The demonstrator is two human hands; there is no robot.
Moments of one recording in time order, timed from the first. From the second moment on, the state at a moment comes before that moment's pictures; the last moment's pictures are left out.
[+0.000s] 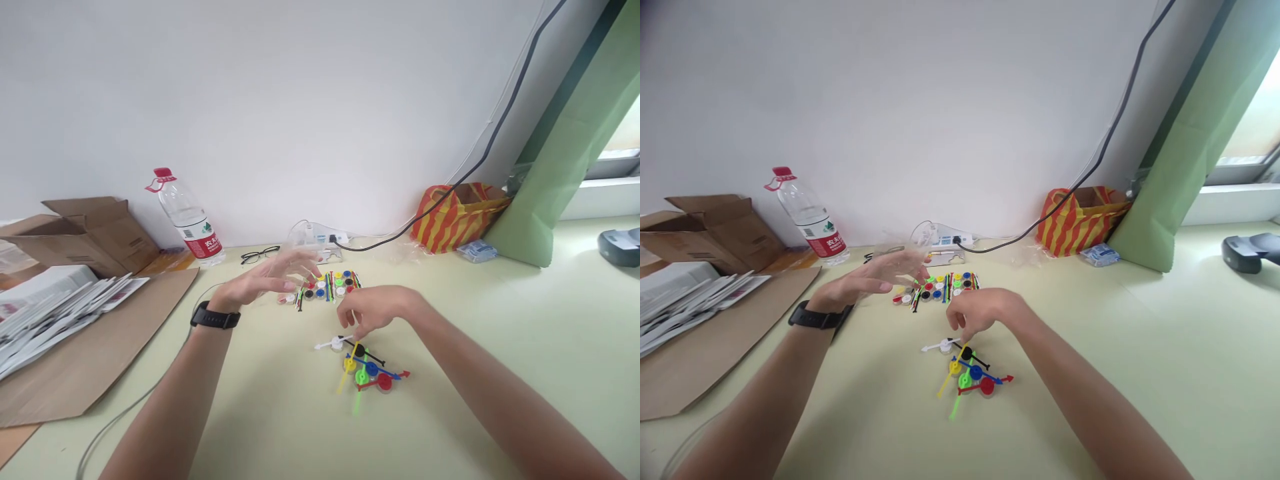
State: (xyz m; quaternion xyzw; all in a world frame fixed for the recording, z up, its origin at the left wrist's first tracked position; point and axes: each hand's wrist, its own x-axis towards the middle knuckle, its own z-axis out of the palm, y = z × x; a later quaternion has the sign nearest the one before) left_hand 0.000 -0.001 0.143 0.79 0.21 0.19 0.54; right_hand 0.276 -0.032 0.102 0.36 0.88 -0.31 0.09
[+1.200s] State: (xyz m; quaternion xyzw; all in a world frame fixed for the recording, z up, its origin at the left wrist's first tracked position) left_hand 0.033 -0.019 0.139 0.90 0.36 0.16 0.18; right_hand 0.327 -0.038 0.160 0.38 0.73 -0.30 -0.48
